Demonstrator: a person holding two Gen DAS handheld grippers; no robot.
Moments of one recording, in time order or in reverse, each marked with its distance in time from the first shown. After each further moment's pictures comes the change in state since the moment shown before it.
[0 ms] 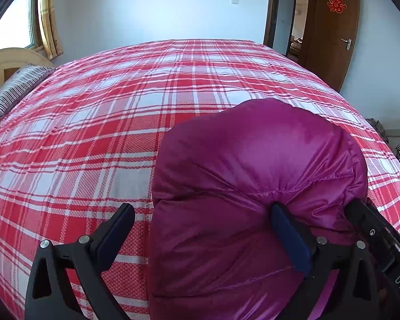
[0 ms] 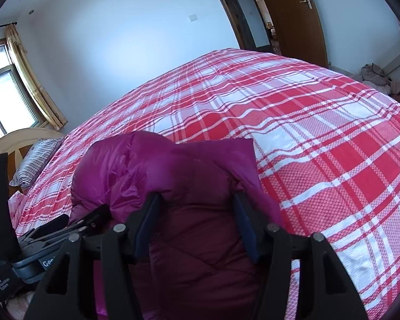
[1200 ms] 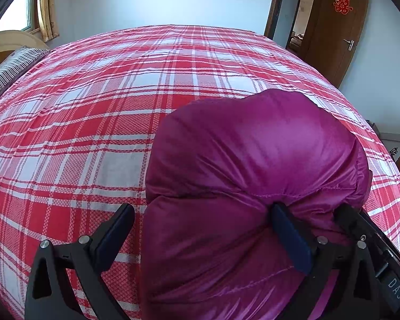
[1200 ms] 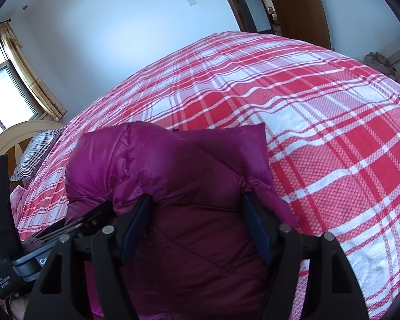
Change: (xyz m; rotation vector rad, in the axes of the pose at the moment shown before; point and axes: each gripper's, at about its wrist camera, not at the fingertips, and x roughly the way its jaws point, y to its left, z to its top) left arm 0.019 0.009 -0.003 -0.048 0.069 -0.052; right arm 0.021 -0.003 -0.003 0.018 0.090 0.016
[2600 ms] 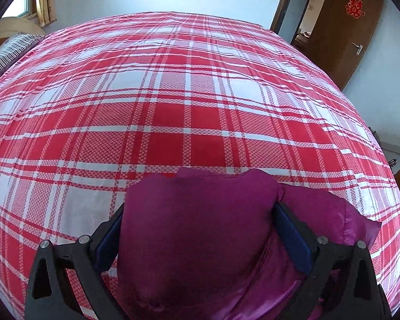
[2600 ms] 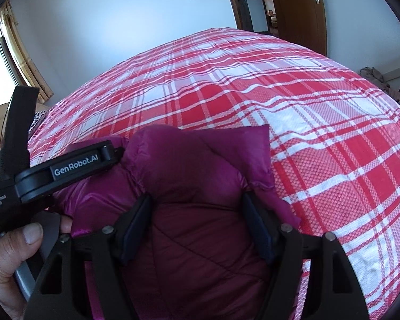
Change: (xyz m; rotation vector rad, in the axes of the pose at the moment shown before) left arm 0.049 -0.005 0.043 -0.061 0.063 -0.030; right arm 0.013 0.014 -0.001 -0.077 0.040 -0.112
